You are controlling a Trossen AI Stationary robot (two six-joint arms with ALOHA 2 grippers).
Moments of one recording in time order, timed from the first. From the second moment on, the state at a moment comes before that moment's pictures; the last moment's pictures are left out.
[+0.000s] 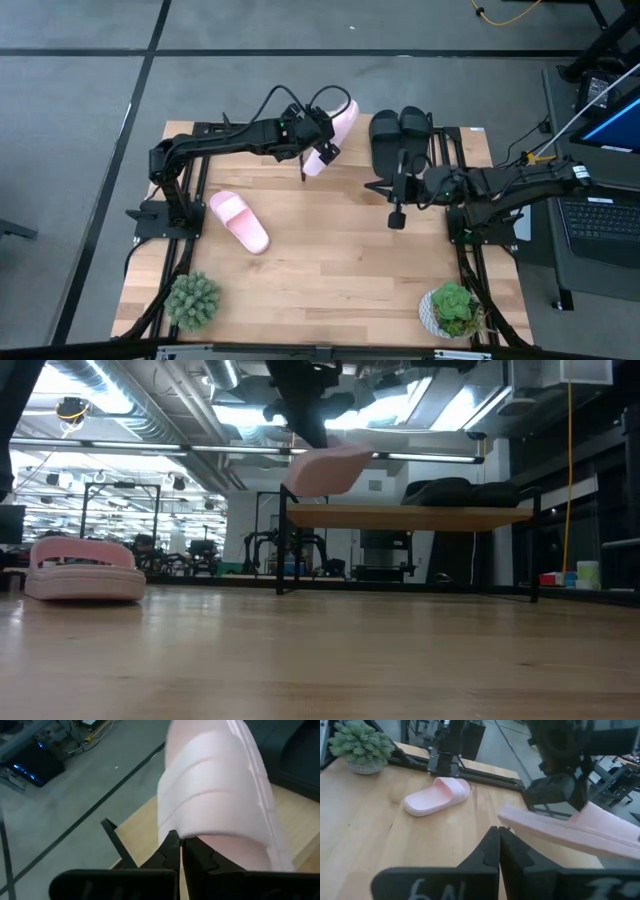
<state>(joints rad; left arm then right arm) 0.25 1.78 1.72 -0.73 -0.64 -0.23 0.15 1.03 0.93 -0.23 0.37 -0.21</state>
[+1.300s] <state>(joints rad) 0.26 1.82 1.72 -0.71 -0.62 -0.23 0.19 1.03 0.93 -0.30 0.37 -0.16</state>
